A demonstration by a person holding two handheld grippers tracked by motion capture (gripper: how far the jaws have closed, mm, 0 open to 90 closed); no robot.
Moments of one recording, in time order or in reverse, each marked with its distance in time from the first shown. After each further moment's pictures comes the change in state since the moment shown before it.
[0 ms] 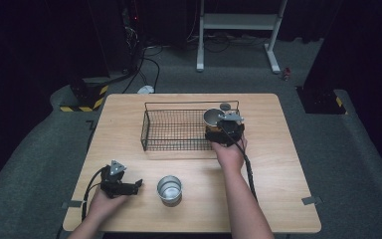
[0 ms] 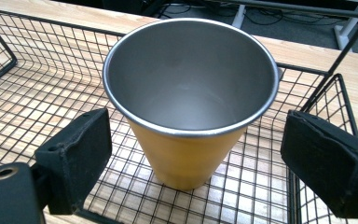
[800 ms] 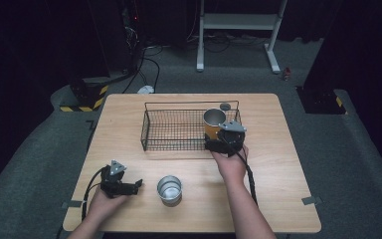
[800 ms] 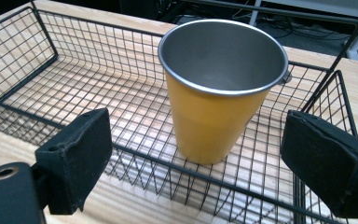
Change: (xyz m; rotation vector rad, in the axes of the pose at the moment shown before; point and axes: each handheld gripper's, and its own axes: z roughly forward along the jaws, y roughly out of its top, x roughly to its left) left arm 0.000 0.000 0.000 0.000 -0.001 -0.003; right arm 0.013 -0.016 -0.038 -0.046 0.044 -0.034
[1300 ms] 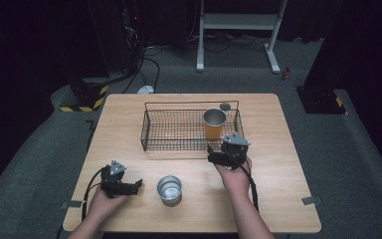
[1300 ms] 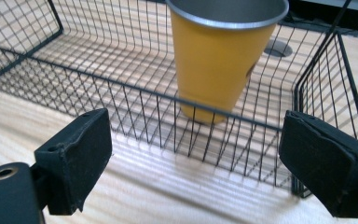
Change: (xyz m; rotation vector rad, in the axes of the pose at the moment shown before) left arm 0.000 0.000 0.000 0.000 0.001 0.003; right arm 0.002 -0.033 -0.018 0.012 0.003 -0.014
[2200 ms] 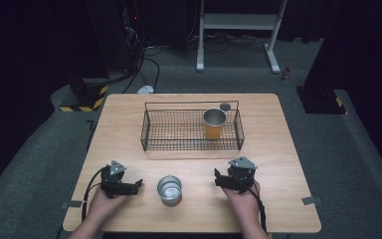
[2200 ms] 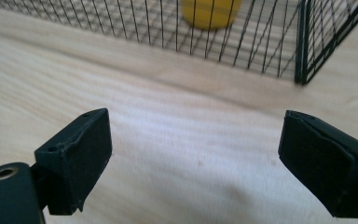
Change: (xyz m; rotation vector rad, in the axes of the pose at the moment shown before) left arm 0.000 0.000 0.000 0.000 0.000 -0.003; right arm 0.000 -0.064 -0.029 0.107 0.005 0.012
